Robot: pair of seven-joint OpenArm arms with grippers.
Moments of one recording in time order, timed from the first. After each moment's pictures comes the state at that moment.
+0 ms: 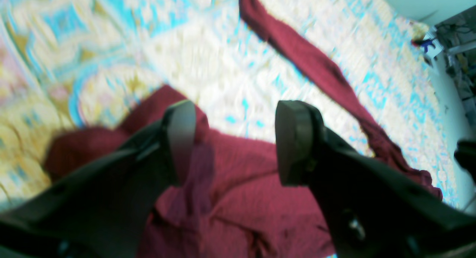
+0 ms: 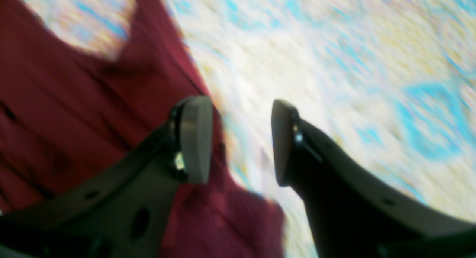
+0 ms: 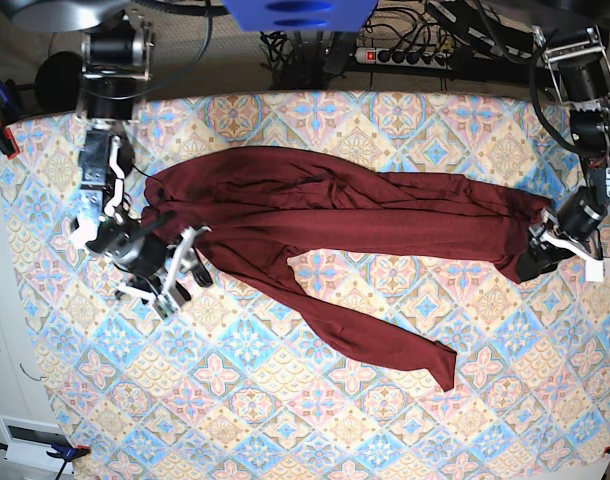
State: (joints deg) left arm -0.3 -31.7 -20.8 70.4 -62.1 -27.4 41.9; right arm 11.2 12.8 5.8 86.6 13.6 41.4 -45.1
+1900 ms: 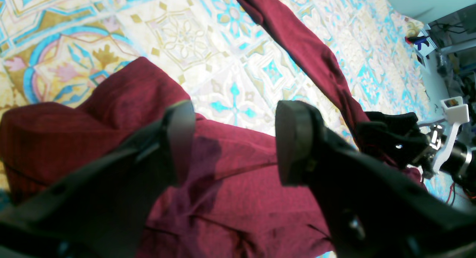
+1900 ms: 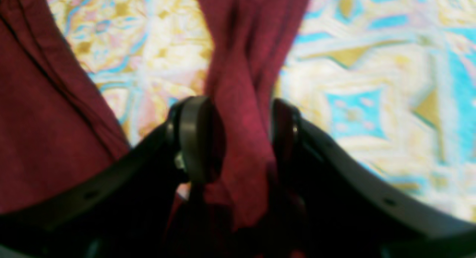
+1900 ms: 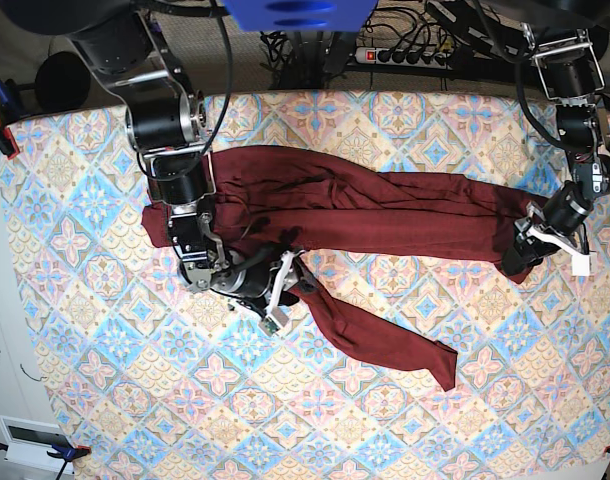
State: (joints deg) left arm 0.2 -29.3 -20.7 70.4 -62.0 -27.3 41.7; right arm 31.2 0.0 -6.7 35.8 0.5 41.4 -18.6
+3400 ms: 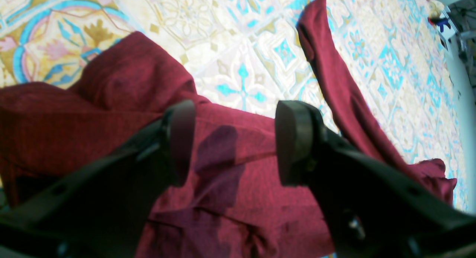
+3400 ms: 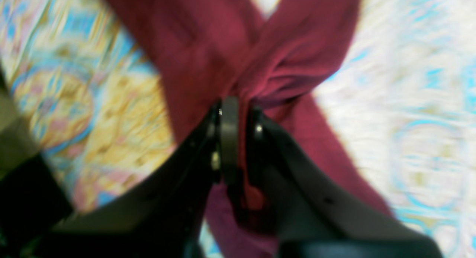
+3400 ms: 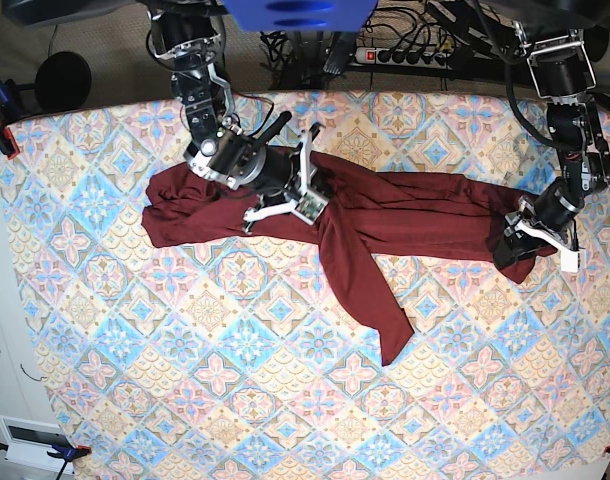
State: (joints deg) left arm 0.1 -27.1 -20.7 70.4 -56.0 -27.5 41.4; right arm -7.6 0.1 -16.4 103.3 -0.4 41.2 -44.9
